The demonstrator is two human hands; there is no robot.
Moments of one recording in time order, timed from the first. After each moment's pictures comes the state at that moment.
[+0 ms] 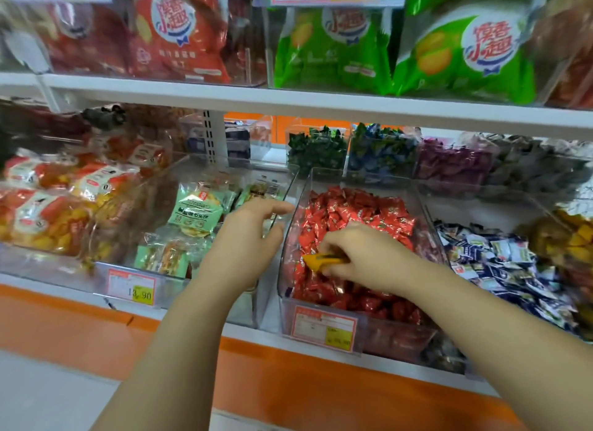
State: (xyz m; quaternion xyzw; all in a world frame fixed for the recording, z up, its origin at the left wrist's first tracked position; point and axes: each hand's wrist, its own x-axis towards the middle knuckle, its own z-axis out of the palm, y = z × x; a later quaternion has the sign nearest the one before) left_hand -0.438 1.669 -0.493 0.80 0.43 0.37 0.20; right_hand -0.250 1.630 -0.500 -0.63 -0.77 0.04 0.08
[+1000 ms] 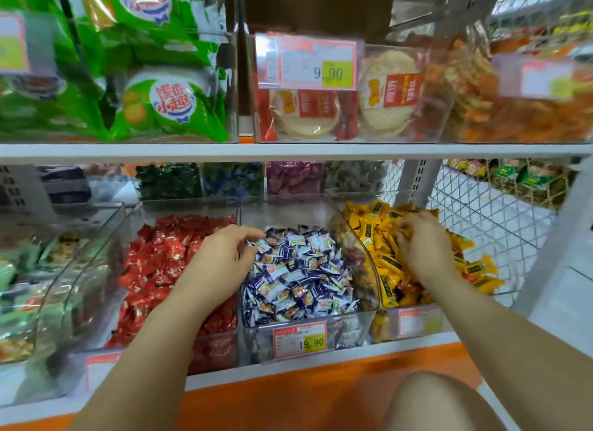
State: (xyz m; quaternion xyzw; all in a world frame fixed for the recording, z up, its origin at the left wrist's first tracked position) left_hand -0.256 1.599 -0.480 0.88 0.30 0.30 0.21; right_hand 0.021 1.448 -0.502 -0.85 -0.38 -0.21 0.30
